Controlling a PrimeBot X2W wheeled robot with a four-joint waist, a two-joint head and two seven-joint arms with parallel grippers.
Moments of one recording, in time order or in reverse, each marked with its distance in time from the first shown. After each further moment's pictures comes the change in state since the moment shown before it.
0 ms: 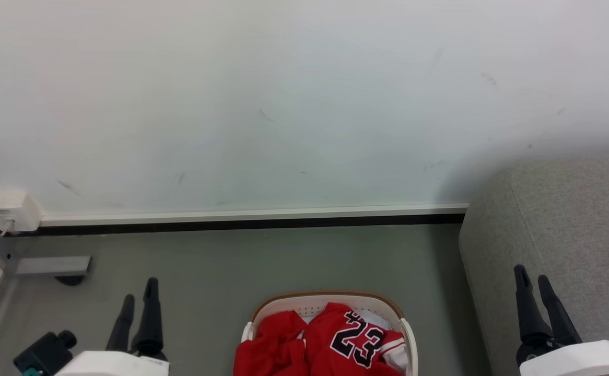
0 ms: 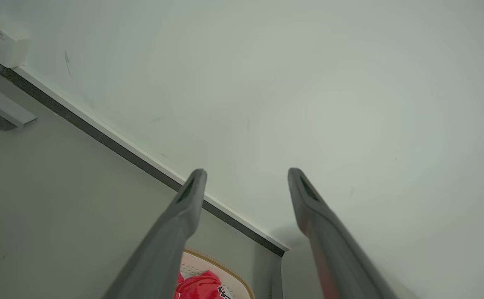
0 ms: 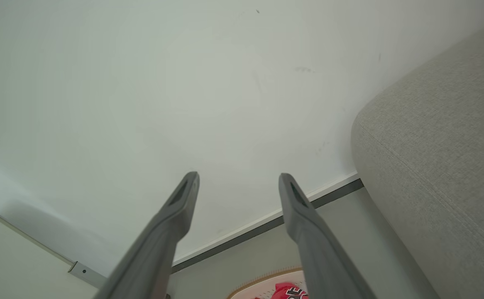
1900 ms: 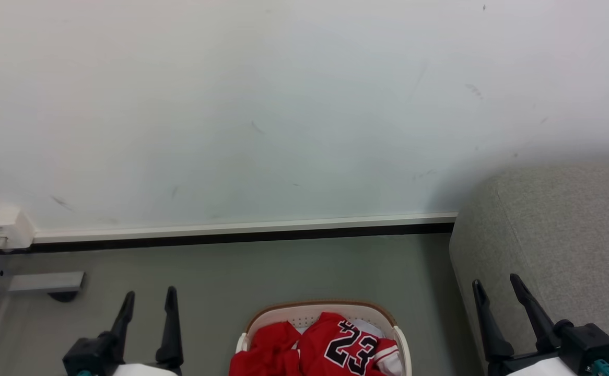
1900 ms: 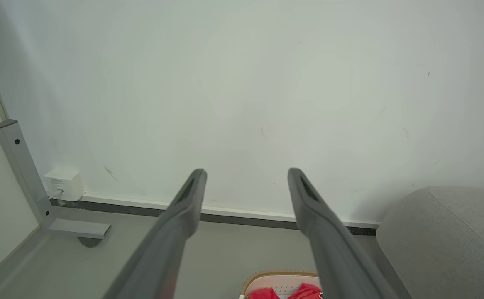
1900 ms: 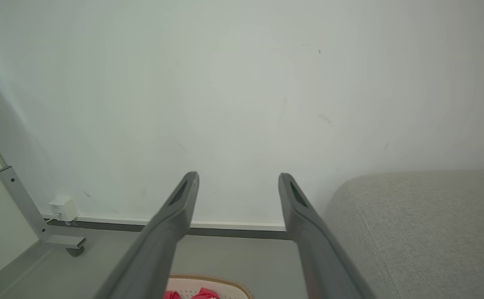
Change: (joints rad) left arm 0.030 0.027 -0.081 -0.003 0.569 0.088 -0.142; right arm 0.001 -0.008 0.091 0.039 -0.535 0.000 -0.144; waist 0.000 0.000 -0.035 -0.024
